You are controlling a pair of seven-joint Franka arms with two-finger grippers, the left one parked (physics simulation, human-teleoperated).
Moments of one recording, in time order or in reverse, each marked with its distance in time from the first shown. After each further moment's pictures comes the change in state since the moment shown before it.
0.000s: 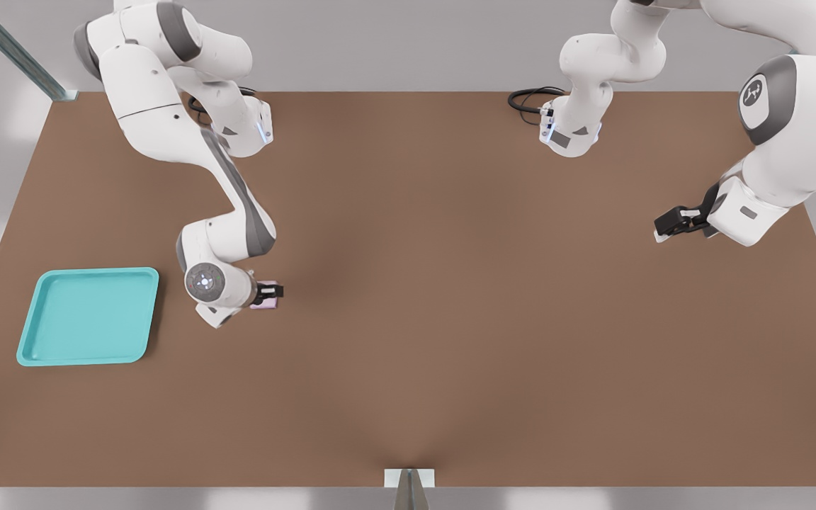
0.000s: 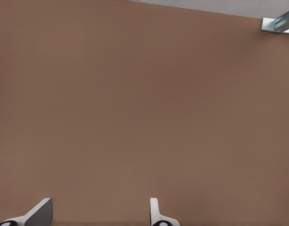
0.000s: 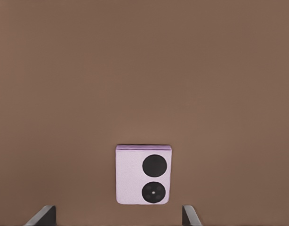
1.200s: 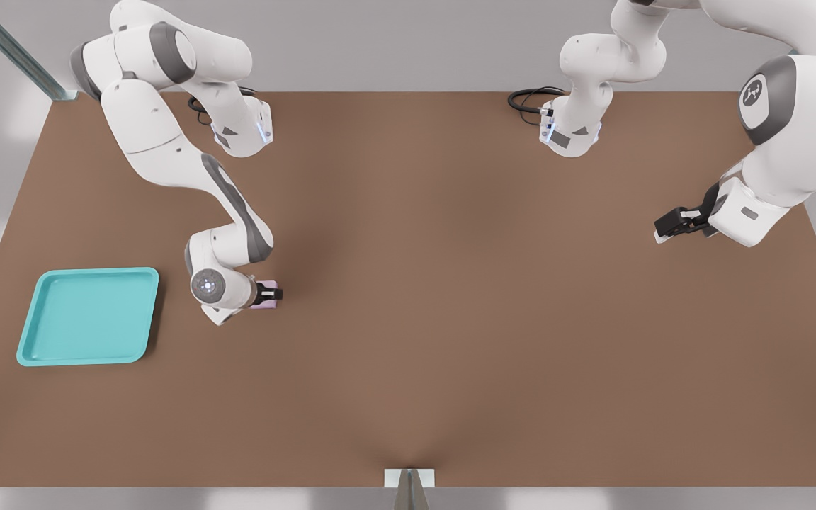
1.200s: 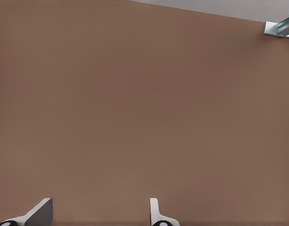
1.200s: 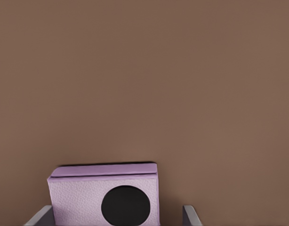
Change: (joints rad) arm -0.075 0.108 0.019 -0.125 -0.031 0.220 0.009
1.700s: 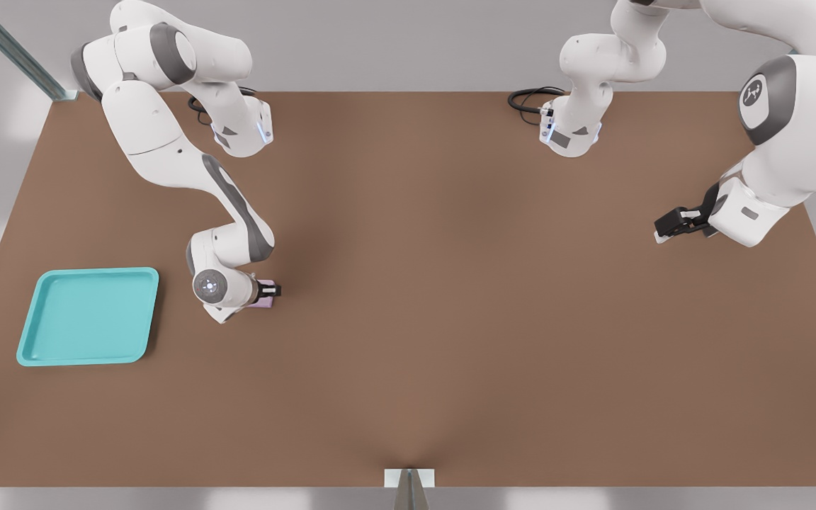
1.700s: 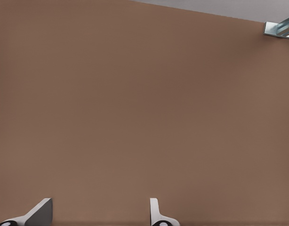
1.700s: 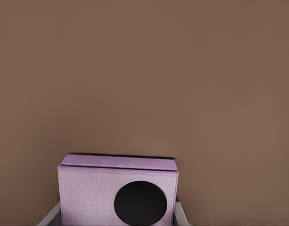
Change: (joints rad) arm 0.001 0.001 0.000 -0.013 0.001 -0.016 -0.027
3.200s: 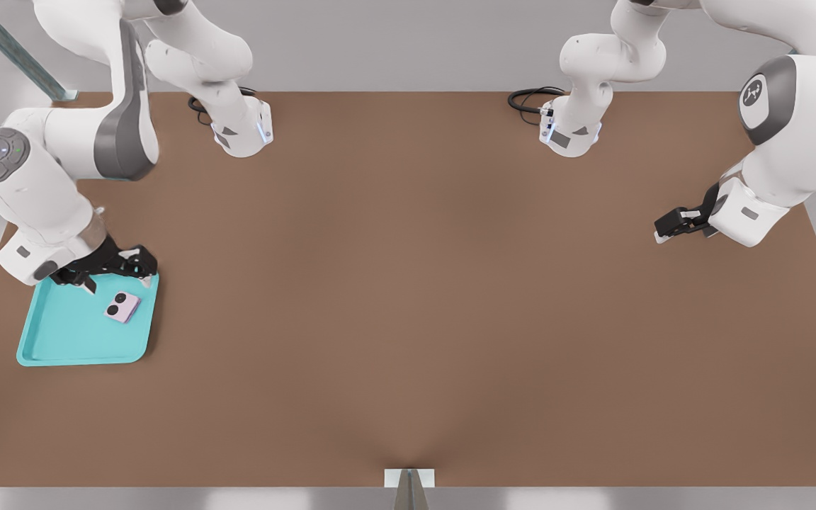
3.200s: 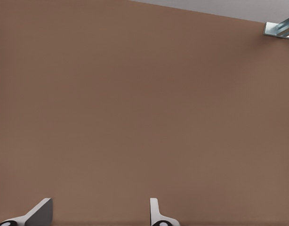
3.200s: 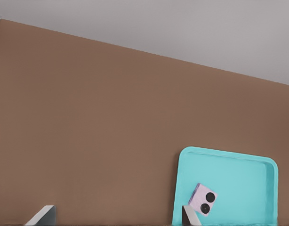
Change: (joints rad) arm 0.109 -0.379 -0.261 0.583 0.016 -0.542 -0.343
